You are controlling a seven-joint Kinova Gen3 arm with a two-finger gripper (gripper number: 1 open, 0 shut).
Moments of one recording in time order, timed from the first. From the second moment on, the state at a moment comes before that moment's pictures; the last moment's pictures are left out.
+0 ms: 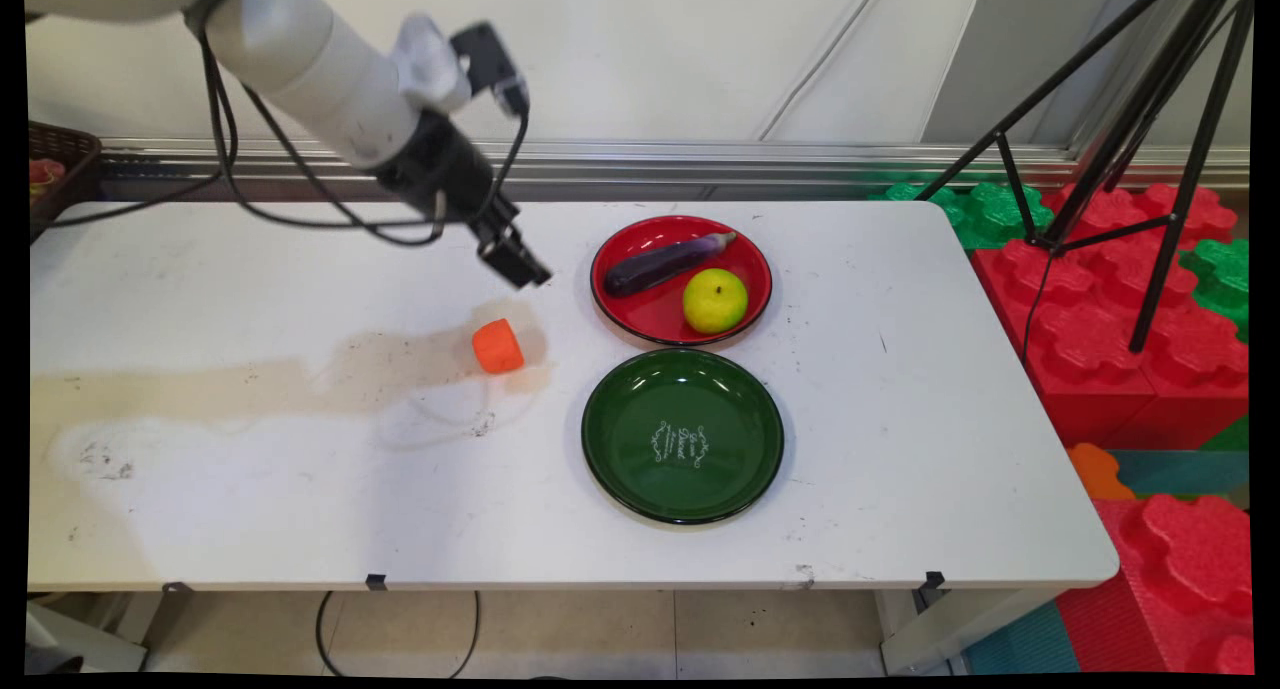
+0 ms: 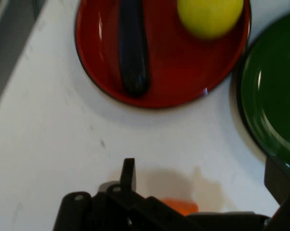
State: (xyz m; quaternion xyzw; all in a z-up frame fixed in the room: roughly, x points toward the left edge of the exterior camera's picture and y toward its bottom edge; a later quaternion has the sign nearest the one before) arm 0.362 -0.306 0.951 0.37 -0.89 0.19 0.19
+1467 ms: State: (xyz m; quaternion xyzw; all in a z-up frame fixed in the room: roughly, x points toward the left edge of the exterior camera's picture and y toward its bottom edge) arm 0.267 -0.425 0.990 0.41 -0.84 0.25 0.26
